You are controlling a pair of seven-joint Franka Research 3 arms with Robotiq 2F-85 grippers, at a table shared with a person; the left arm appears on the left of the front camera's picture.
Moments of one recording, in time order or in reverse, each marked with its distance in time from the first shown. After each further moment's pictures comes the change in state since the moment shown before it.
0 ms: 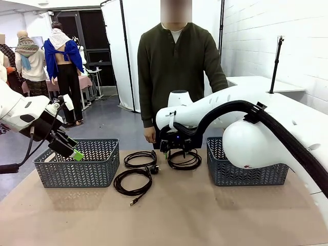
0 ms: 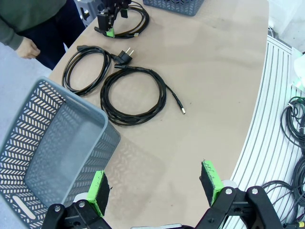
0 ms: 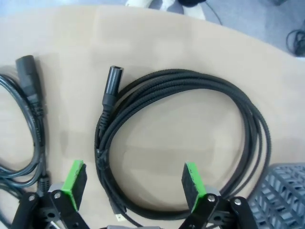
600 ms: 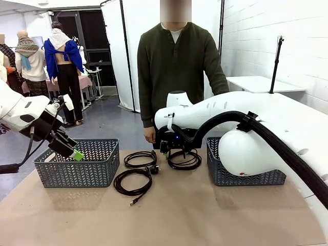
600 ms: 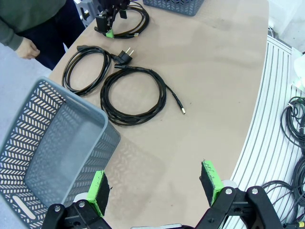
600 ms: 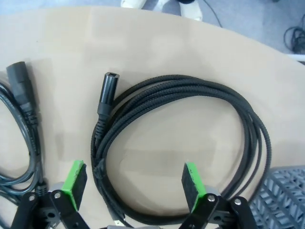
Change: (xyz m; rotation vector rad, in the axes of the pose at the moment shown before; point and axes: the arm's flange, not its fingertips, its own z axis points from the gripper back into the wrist) left arm 0.000 0.000 0.000 0.000 0.000 0.000; right arm 0.008 0.002 -0.006 -0.022 0.022 -0.002
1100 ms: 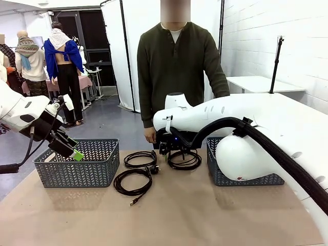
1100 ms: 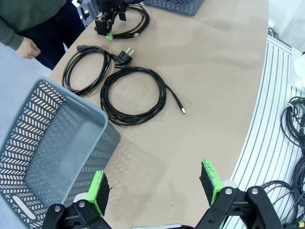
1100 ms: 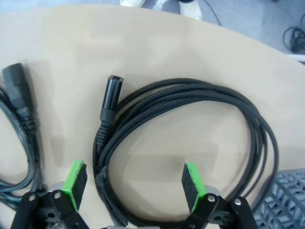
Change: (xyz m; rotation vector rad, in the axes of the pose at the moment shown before) left arm 0.000 0.000 0.000 0.000 0.000 0.000; right arm 0.002 0.005 -0.010 -0.012 0.007 0.005
